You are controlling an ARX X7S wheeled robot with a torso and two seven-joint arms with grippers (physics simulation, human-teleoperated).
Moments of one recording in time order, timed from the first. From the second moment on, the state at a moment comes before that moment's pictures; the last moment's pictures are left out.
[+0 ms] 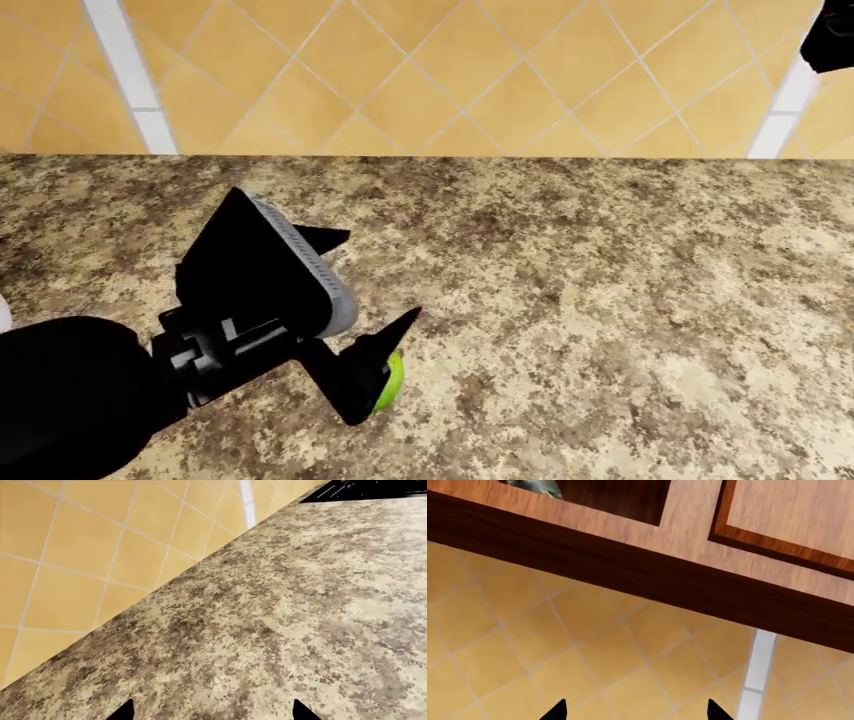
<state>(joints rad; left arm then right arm) -0.83 -0.53 0.12 0.75 -1.05 -1.43 0.04 1.25 0.68 0.16 -0.62 0.70 1.43 0.04</state>
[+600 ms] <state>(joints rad) -0.75 -0.59 0.34 0.70 -0.90 -1.30 0.07 1.29 0.68 0.09 -0.57 0.68 1.38 0.05</state>
